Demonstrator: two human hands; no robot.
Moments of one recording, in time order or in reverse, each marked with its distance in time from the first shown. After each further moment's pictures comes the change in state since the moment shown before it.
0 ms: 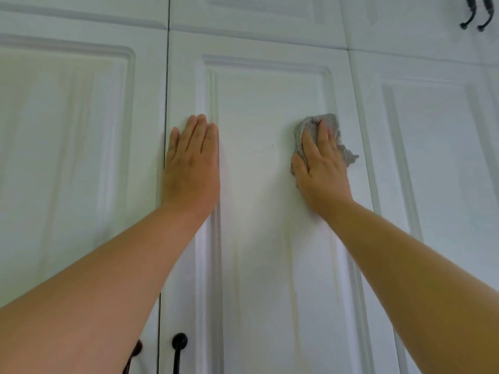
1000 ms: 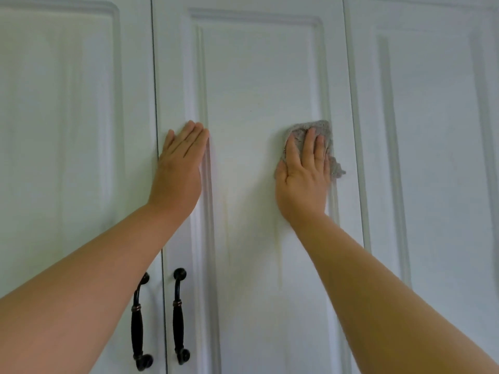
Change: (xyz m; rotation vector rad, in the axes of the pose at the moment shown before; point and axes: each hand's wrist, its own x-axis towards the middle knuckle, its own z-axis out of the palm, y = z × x) left_hand -0.074 -0.005 -0.007 -0.218 -0.021 0.109; right_hand -0.088 -0.007 0.027 -0.042 0.011 0.125
